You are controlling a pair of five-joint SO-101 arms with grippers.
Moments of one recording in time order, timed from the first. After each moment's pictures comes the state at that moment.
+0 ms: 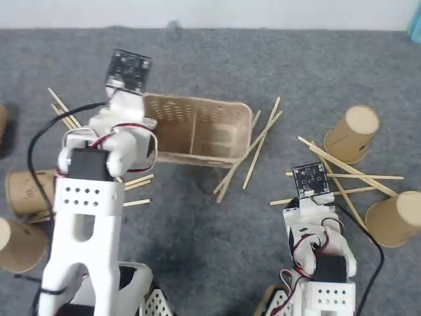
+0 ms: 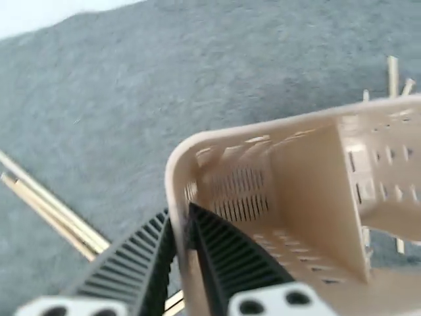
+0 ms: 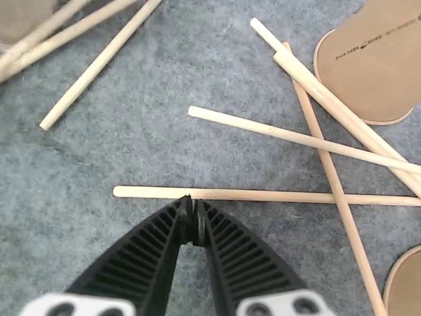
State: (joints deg) left arm 0.0 -34.4 28.4 68.4 -5.8; right arm -2.1 -103.2 94.6 64.3 14.1
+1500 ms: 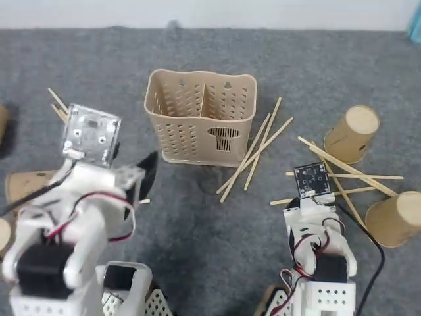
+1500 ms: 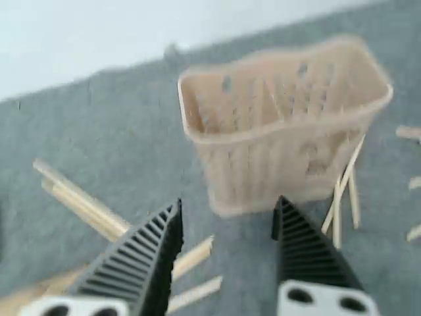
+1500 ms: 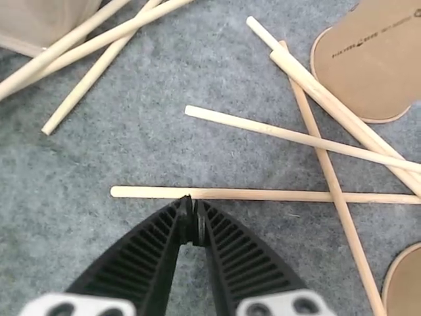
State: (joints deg) left arm -2.2 -63.0 21.8 93.1 -4.4; right arm -1.8 -103.2 94.6 64.3 14.1
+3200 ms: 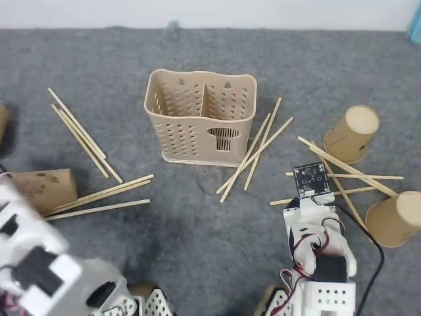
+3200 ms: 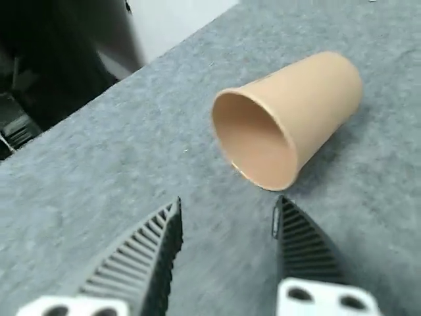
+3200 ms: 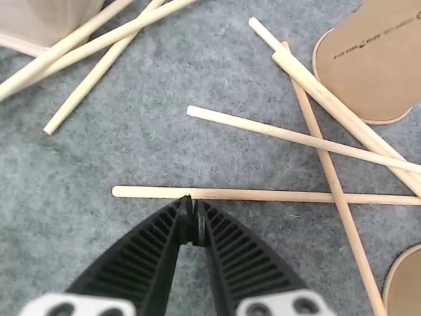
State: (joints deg) left arm -59.9 0.0 51.0 -10.3 -5.0; right arm -1.9 -103.2 94.6 64.3 14.1
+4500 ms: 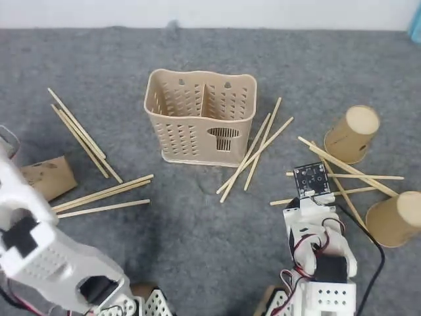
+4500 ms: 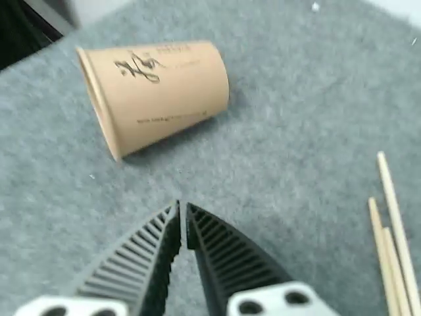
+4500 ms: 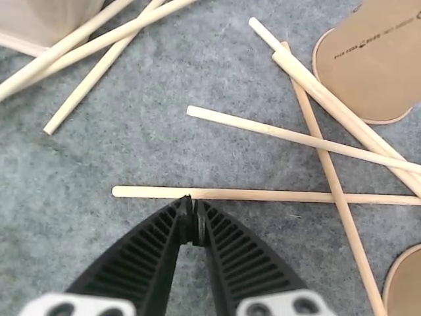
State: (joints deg) left arm -53.1 15.1 12.5 24.8 4.5; right arm -1.9 -103.2 94.6 64.3 14.1
